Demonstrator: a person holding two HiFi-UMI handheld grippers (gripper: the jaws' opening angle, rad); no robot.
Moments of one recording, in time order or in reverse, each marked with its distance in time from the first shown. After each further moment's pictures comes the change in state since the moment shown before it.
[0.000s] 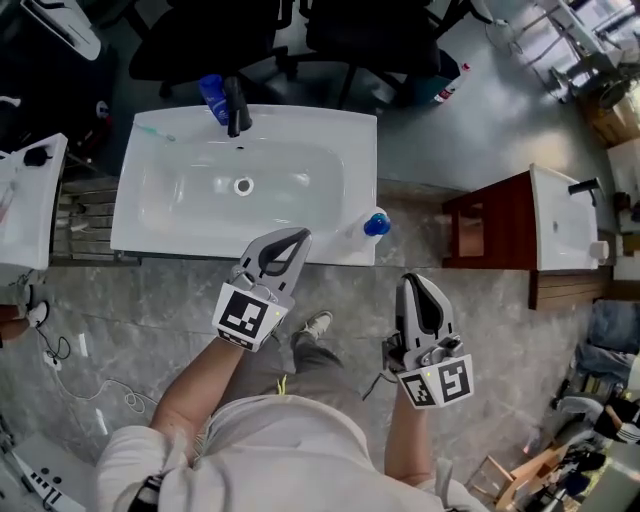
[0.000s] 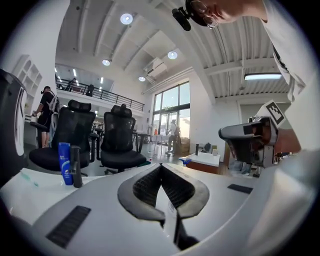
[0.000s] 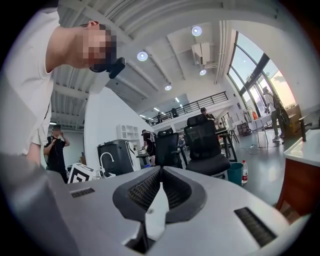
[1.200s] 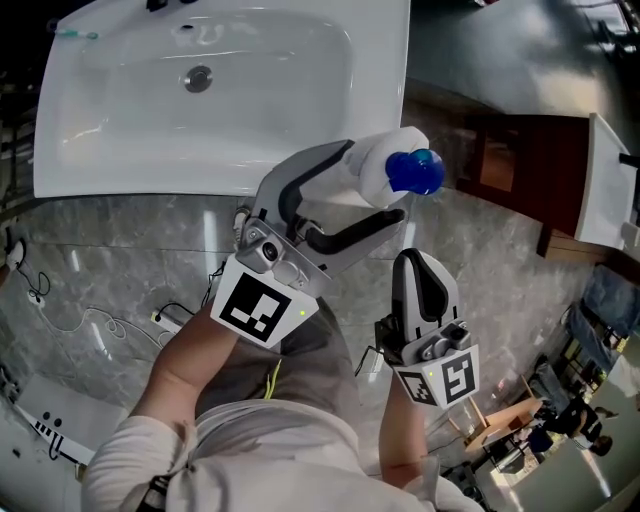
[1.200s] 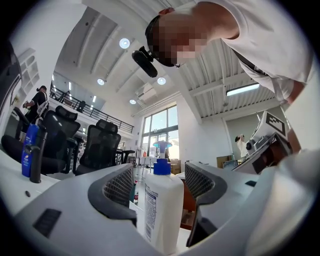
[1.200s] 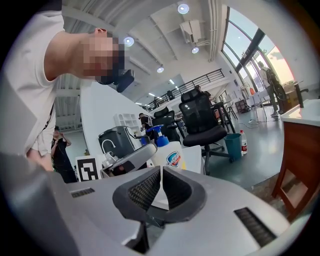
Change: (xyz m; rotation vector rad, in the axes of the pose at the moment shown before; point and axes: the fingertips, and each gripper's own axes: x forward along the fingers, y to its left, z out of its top) left arm 0.101 -0.067 -0.088 0.038 -0.267 -0.146; right arm 0.000 -0.075 -0.178 0.138 0.194 0.022
